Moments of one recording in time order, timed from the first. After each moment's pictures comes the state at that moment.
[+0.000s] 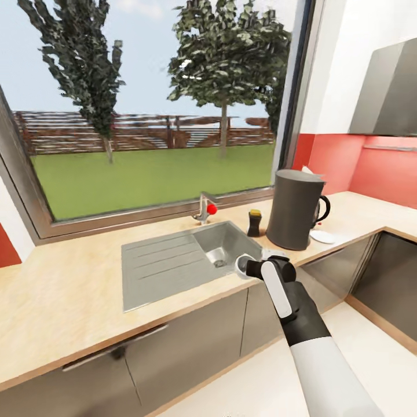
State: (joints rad) left arm -0.05 0.16 -0.77 0.03 0.91 -0.29 0.05; right arm -0.72 0.13 0.10 -1.24 -0.47 0.94 -0.59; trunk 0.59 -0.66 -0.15
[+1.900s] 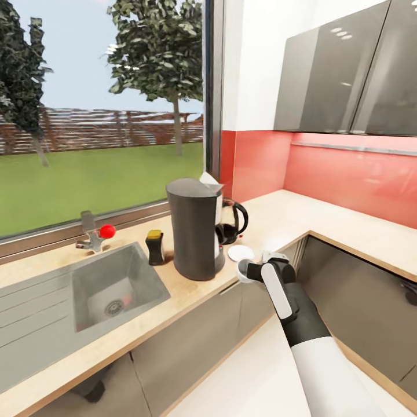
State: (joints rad) left arm -0.05 0.16 -0.76 0.03 0.94 -0.29 0.06; right arm -0.71 0.12 0.10 -1.21 -0.47 0.94 -0.58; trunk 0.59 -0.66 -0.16
